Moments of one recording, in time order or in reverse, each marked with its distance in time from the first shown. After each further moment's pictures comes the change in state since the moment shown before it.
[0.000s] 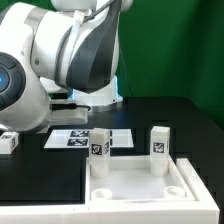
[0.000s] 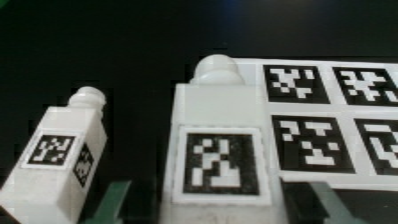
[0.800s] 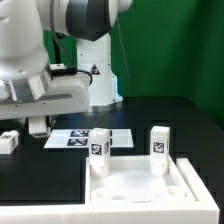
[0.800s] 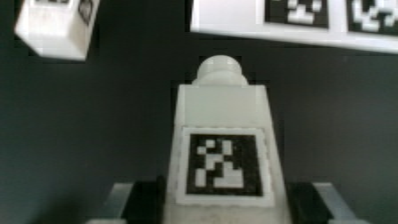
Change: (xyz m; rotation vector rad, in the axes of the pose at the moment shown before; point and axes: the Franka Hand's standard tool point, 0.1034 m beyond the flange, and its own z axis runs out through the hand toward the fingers) arm 0.012 -0.007 -0.053 0.004 0.501 -0.060
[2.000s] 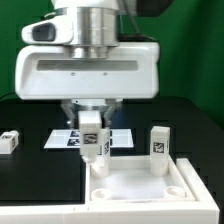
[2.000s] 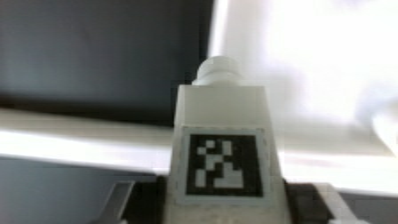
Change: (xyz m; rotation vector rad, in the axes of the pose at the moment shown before) arm 0.102 -0.103 -0.105 -0.120 0.645 -0.016
